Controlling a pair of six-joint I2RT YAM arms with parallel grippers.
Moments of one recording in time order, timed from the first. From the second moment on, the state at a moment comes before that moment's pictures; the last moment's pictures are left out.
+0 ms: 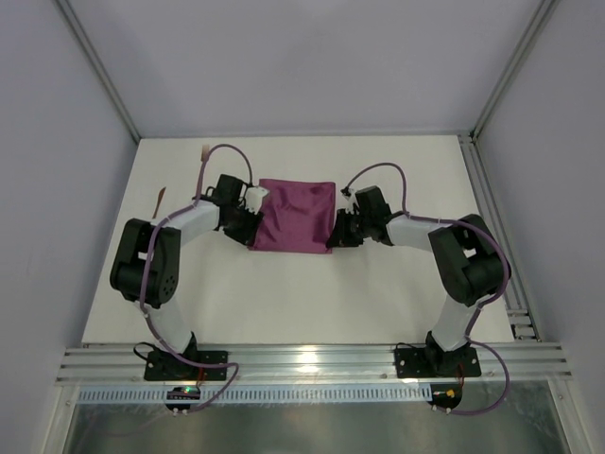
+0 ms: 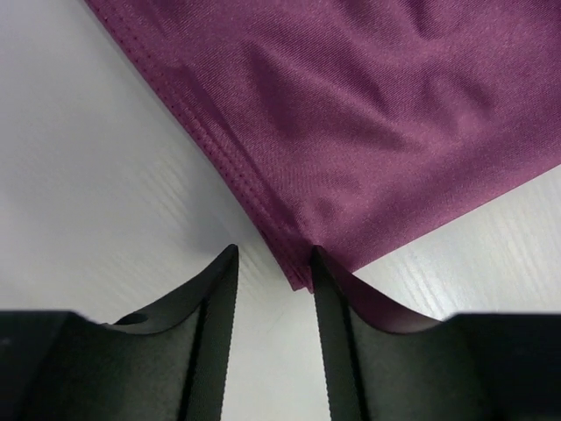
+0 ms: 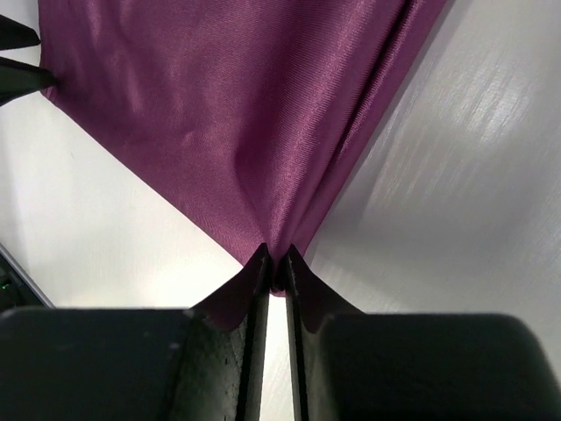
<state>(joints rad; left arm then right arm) -0.29 1.78 1.09 -0.44 0.21 0.24 0.43 1.78 0.92 0.00 -0.43 0.44</state>
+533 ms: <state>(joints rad) -0.29 1.72 1.01 -0.49 0.32 0.28 0.46 1.76 0.89 -0.06 -0.46 0.41</state>
